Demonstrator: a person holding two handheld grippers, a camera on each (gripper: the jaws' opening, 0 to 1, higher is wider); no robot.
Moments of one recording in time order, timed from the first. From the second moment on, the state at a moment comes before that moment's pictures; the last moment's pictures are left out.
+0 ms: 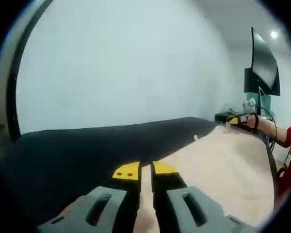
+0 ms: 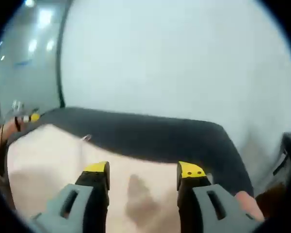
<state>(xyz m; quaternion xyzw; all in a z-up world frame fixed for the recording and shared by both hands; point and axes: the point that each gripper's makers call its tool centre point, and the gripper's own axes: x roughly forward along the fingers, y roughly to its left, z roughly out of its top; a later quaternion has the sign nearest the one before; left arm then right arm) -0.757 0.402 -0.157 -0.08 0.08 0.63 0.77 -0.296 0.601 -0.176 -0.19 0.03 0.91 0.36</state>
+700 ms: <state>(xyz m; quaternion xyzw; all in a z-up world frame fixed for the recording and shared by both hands) -0.673 0.226 -0.154 0.04 0.40 0.50 0.77 -0.155 0.477 -0.125 -0.26 -0.15 0.88 0.36</state>
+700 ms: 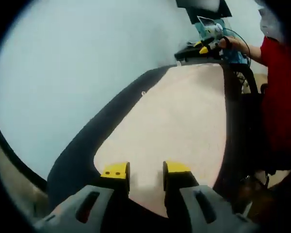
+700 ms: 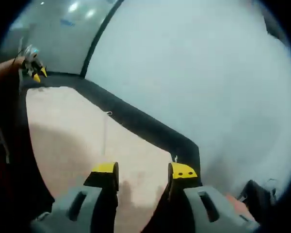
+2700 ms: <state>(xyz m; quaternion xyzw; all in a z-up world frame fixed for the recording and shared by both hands) -0.675 0.190 -0.170 0.07 0.54 0.42 0.73 -0.118 0.446 -0.169 -0.44 -0.28 0.83 0.20</state>
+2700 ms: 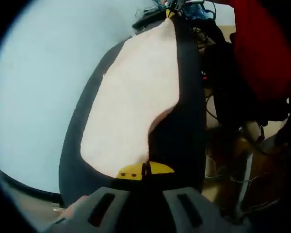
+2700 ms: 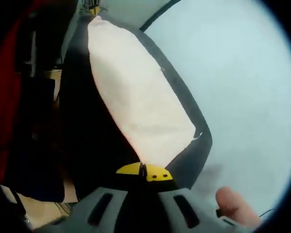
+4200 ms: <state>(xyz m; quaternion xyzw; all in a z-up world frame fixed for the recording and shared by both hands) -0.810 0.432 -0.180 -0.05 0.45 0.59 0.67 -0.234 0.719 -0.198 -0.54 -0.23 0.76 0.28</state>
